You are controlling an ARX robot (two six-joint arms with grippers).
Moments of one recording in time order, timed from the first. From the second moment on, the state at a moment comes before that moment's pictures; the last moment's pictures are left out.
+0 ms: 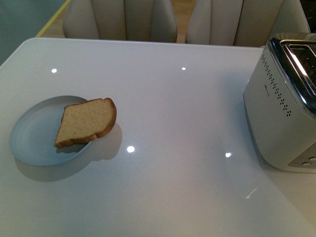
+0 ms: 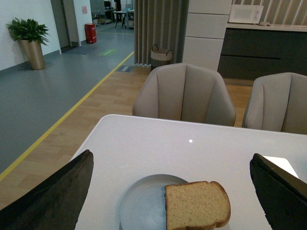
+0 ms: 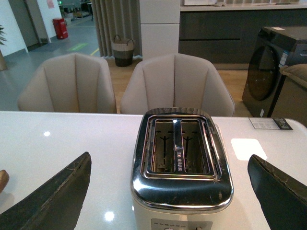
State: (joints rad) left arm 0.00 0.01 0.01 0.00 0.00 -0.01; right arm 0.00 0.00 0.02 0.00 0.00 0.00
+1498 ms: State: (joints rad) left arm 0.29 2.22 0.46 1.10 0.18 -0.20; right arm 0.00 0.00 0.02 0.00 0.00 0.00
